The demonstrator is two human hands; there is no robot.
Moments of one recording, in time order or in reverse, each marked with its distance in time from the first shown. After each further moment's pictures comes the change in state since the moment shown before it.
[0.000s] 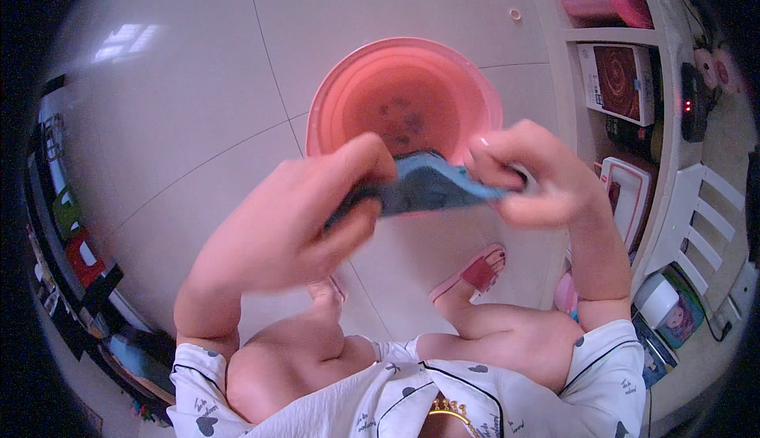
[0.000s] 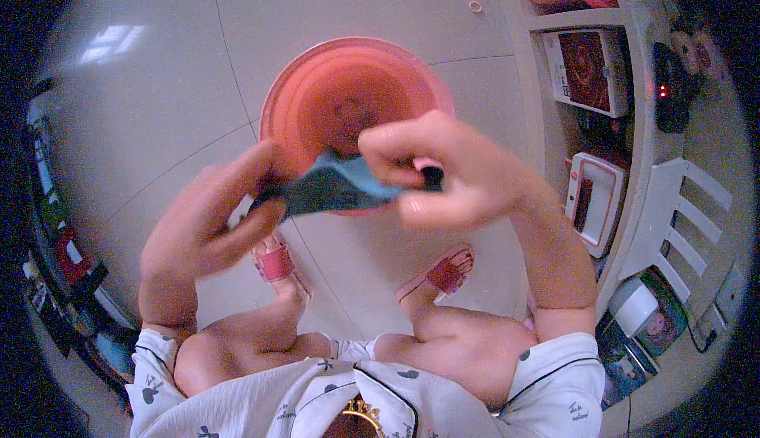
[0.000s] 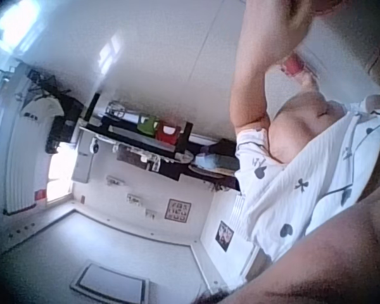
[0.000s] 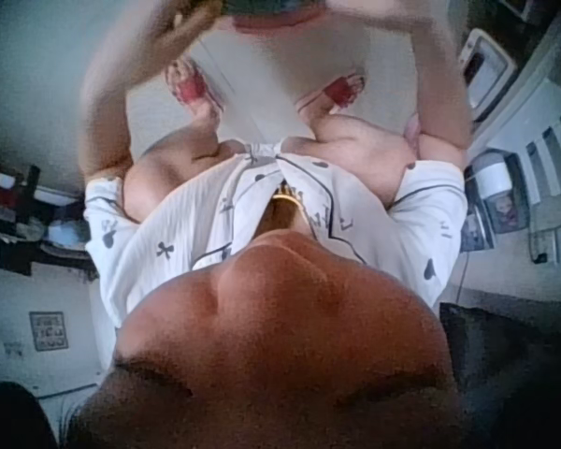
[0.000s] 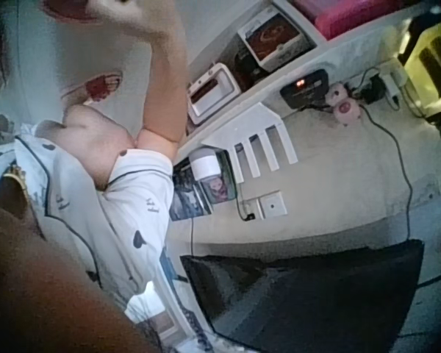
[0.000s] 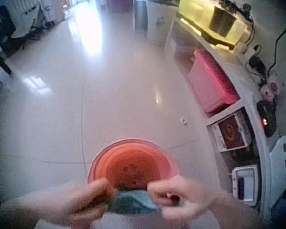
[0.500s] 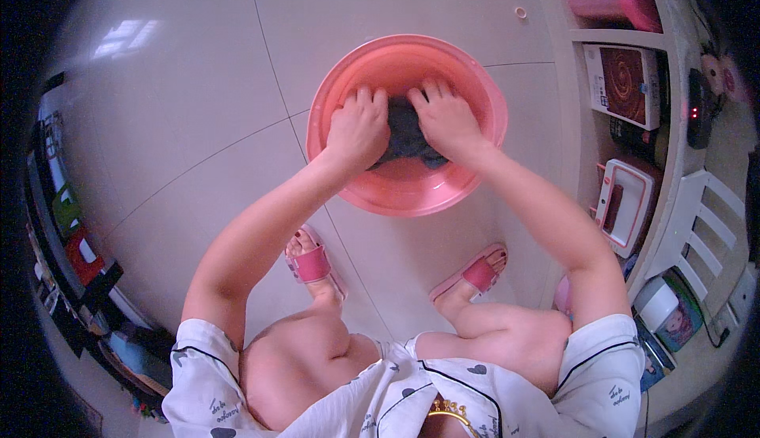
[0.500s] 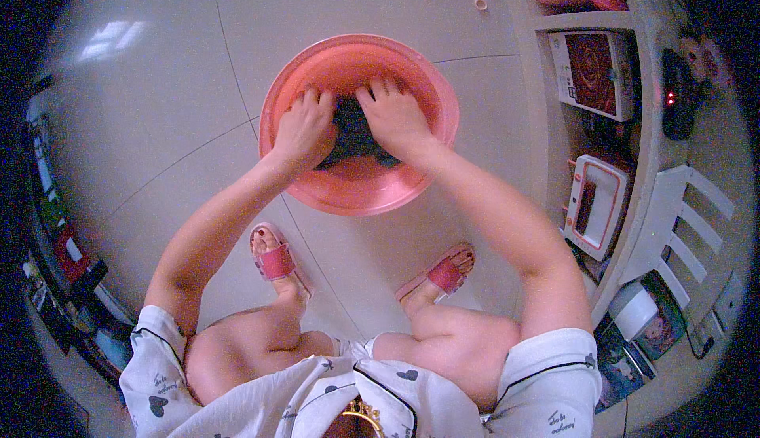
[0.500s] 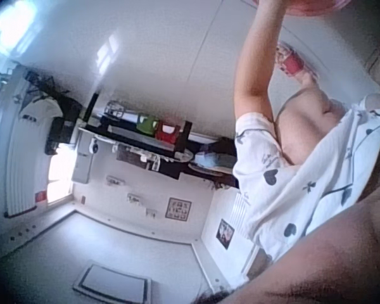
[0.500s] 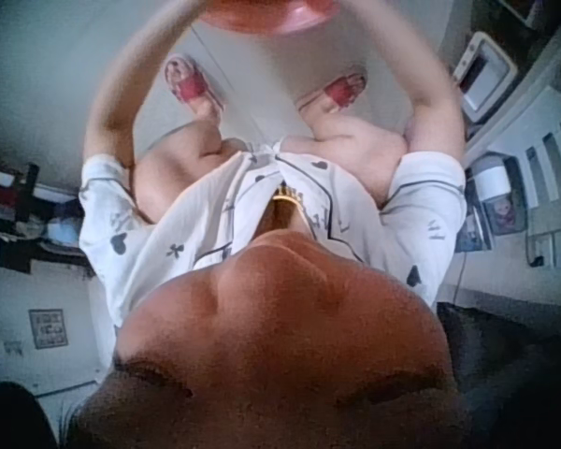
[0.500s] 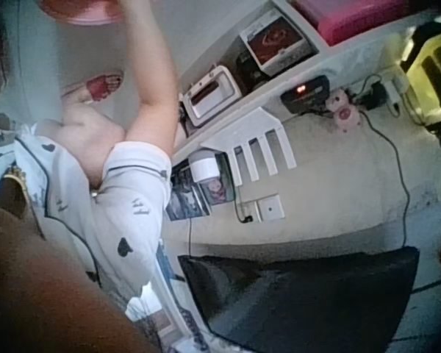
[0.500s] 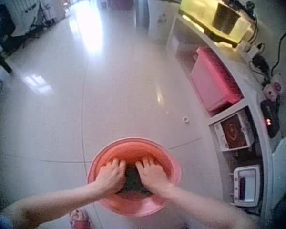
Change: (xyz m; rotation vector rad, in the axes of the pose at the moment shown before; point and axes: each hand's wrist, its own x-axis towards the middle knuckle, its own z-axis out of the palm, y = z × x) left_hand 0.108 -0.157 0.084 0.793 0.373 -0.131; right_hand 0.071 0.183 0.024 -1.243 0.480 0.102
